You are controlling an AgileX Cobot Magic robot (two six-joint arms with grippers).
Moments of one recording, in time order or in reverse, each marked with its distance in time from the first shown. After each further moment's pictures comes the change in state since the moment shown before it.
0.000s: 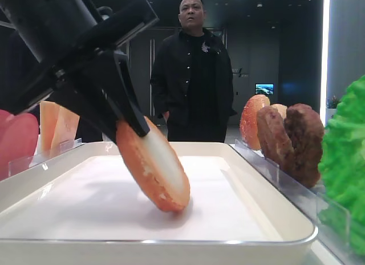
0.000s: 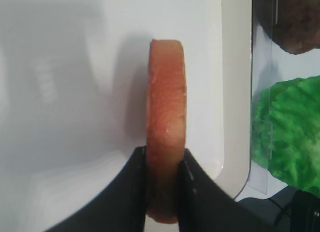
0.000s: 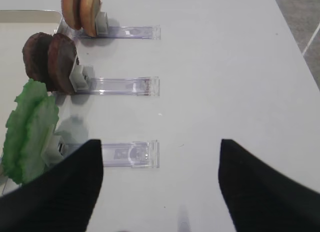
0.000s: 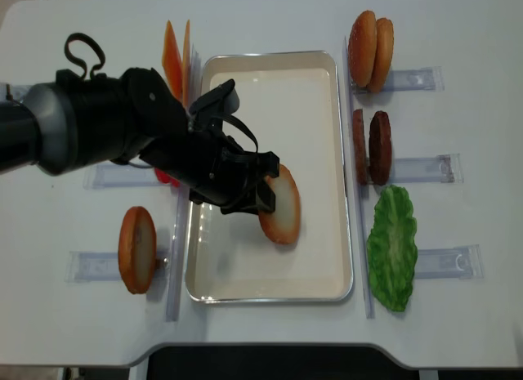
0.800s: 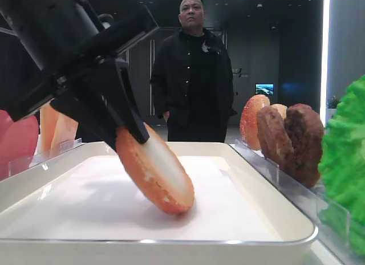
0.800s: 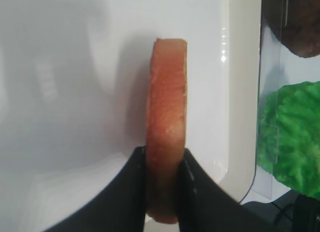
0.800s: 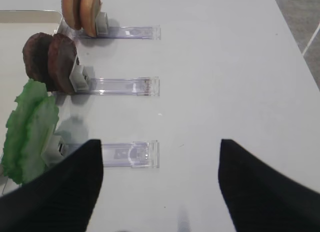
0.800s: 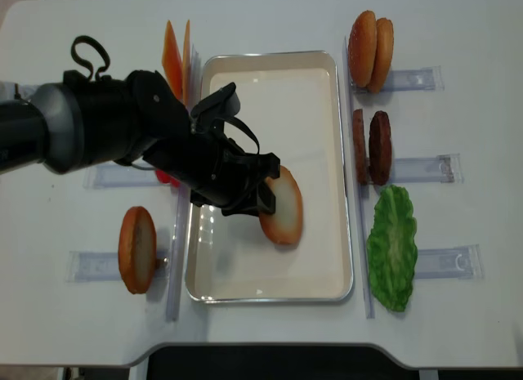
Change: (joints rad) left arm 0.001 0.020 -0.001 -0.002 -0.001 -0.004; right arm 0.000 0.000 0.000 0.000 0.000 0.000
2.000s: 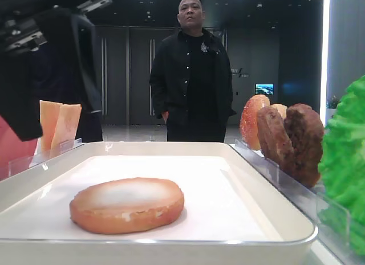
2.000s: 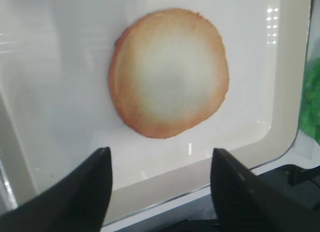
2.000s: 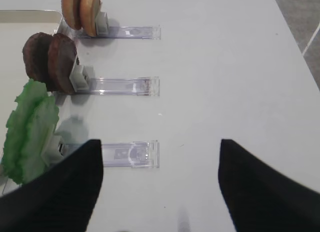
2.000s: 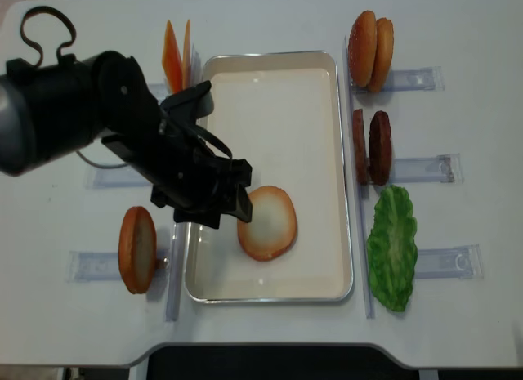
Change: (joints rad) left arm 0.040 -0.135 0.000 0.334 0.185 -0.278; right arm 0.000 0.000 0.000 0.000 0.000 0.000
